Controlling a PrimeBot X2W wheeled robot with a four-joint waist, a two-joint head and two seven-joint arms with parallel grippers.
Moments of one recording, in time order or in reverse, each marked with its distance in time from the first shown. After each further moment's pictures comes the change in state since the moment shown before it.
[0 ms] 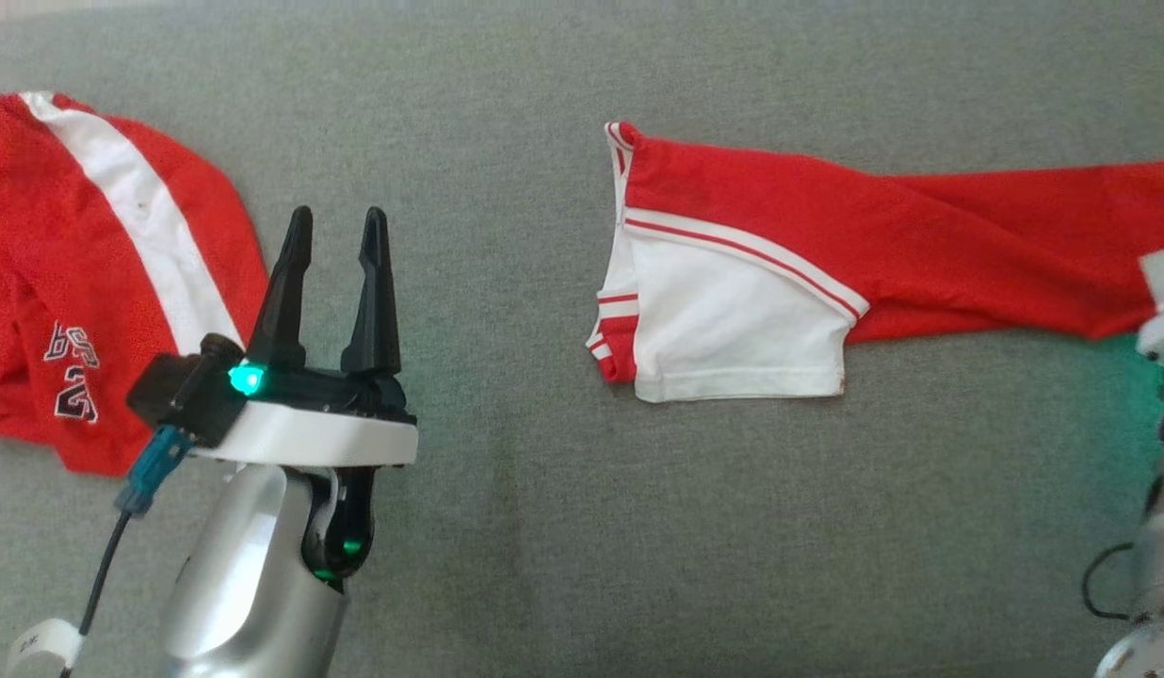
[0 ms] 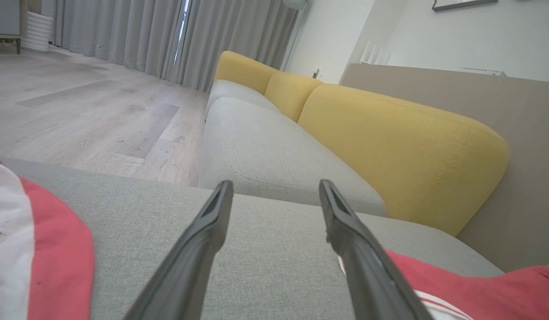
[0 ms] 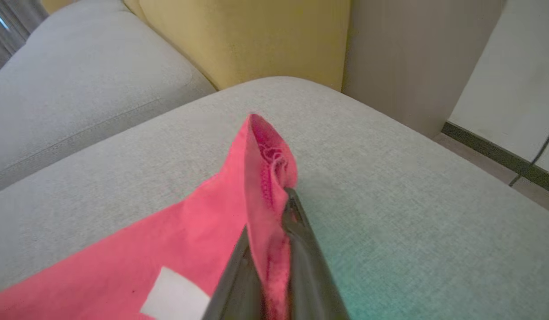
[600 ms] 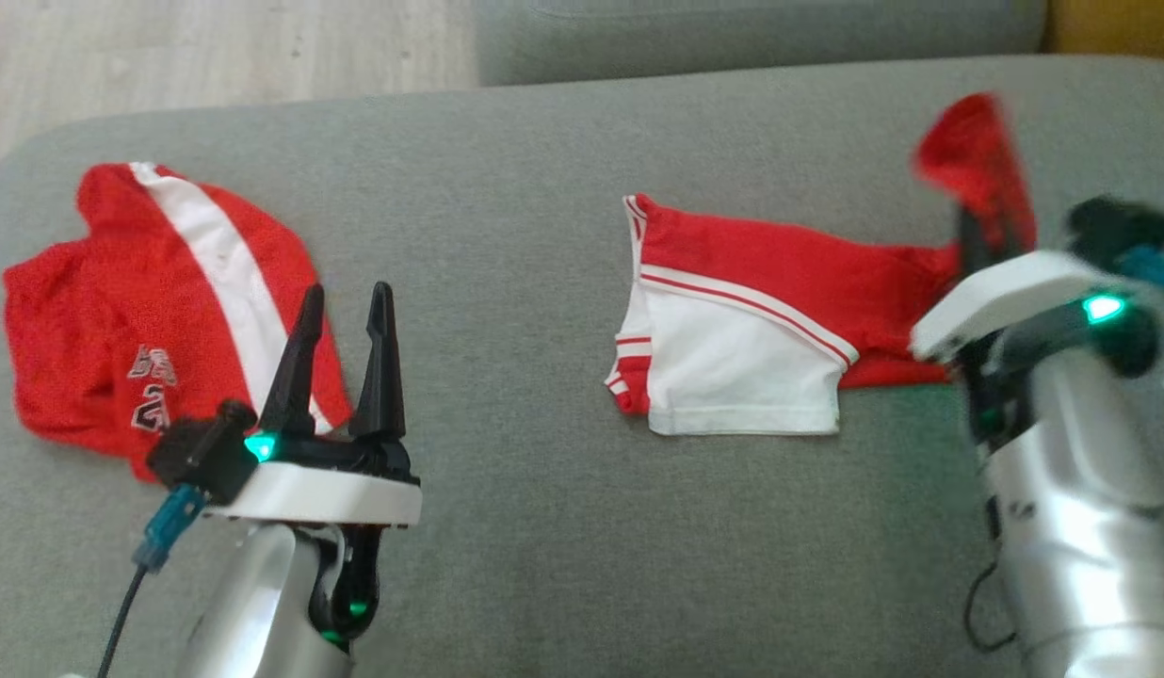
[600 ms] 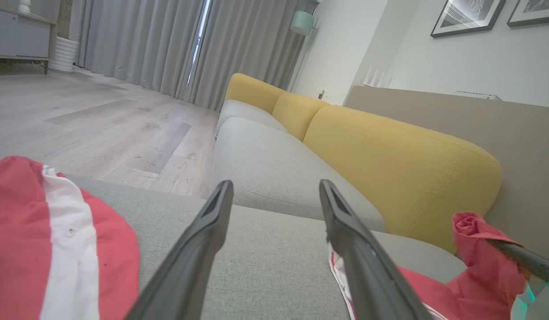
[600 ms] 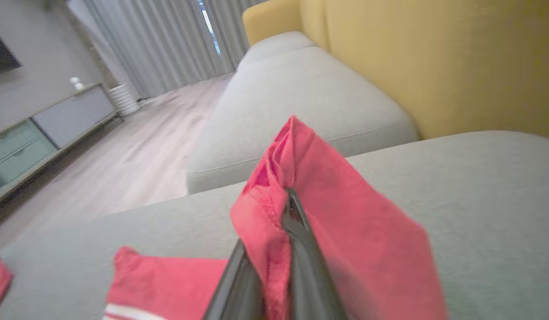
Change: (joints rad) left arm 0.098 -0.008 0.003 0.018 -0.014 0.000 0.000; right arm 0.093 0.081 0.654 -0.131 0.366 0.000 -0.003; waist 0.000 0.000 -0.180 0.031
